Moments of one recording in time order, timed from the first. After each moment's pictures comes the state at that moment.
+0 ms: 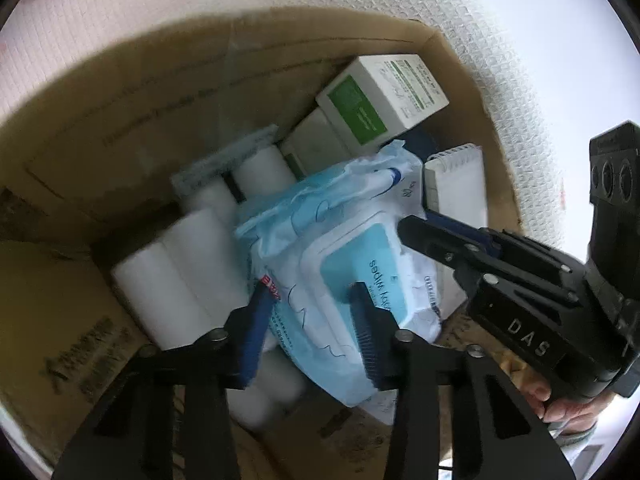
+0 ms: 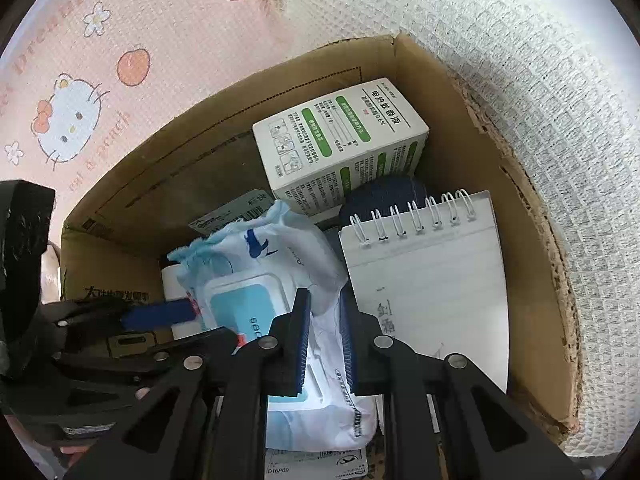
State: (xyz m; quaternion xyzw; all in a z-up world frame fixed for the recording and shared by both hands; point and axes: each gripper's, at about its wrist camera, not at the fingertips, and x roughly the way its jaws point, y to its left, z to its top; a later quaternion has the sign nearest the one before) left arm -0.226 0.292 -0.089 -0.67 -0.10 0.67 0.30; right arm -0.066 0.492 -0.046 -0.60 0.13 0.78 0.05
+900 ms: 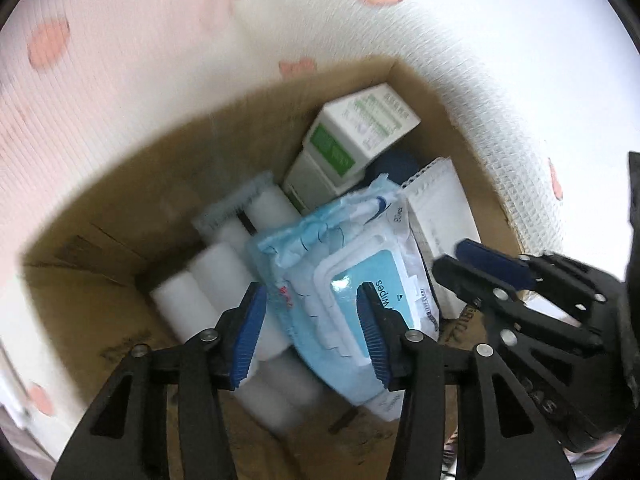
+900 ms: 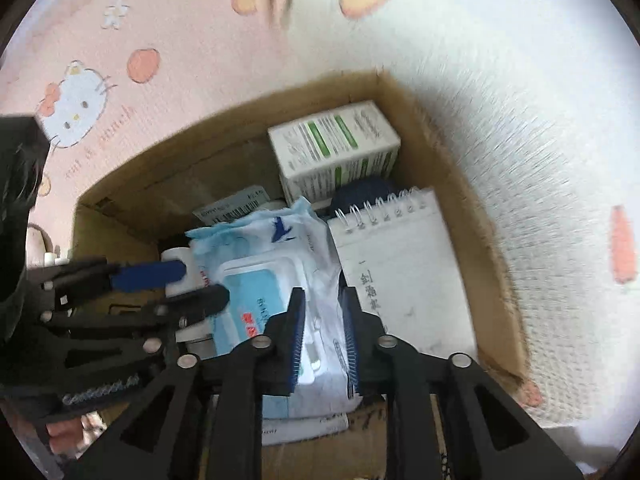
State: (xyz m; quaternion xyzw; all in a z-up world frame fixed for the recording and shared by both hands) left arm -0.215 0.297 -0.036 -0.60 0.01 0.74 0.29; right arm -0.034 0.449 -0.004 -0.58 0.07 0.81 0.09
